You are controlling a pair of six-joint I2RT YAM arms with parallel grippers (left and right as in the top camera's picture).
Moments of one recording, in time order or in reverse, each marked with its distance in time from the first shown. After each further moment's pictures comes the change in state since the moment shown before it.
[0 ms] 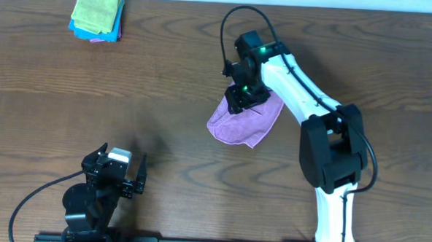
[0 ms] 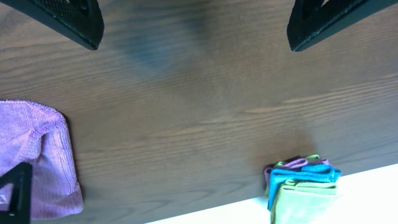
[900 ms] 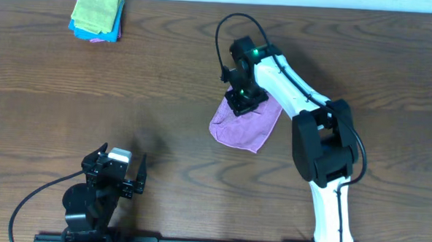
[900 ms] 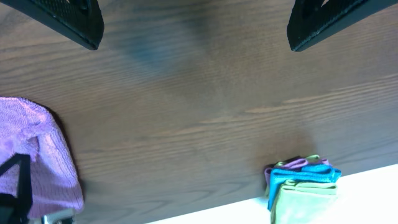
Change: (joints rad) left arm 0.000 0.000 0.000 0.000 0.000 0.000; right arm 0.017 0.071 0.059 -0.059 0.049 -0.002
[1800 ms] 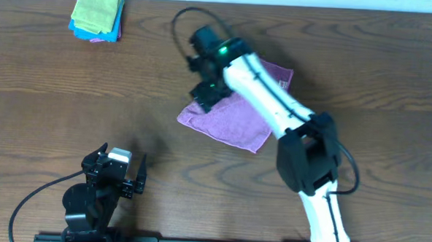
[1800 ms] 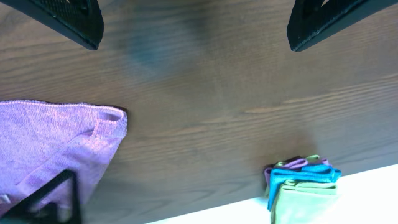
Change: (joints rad) left arm 0.000 0.000 0.000 0.000 0.000 0.000; right arm 0.133 0.002 0.254 -0.116 0.175 0.007
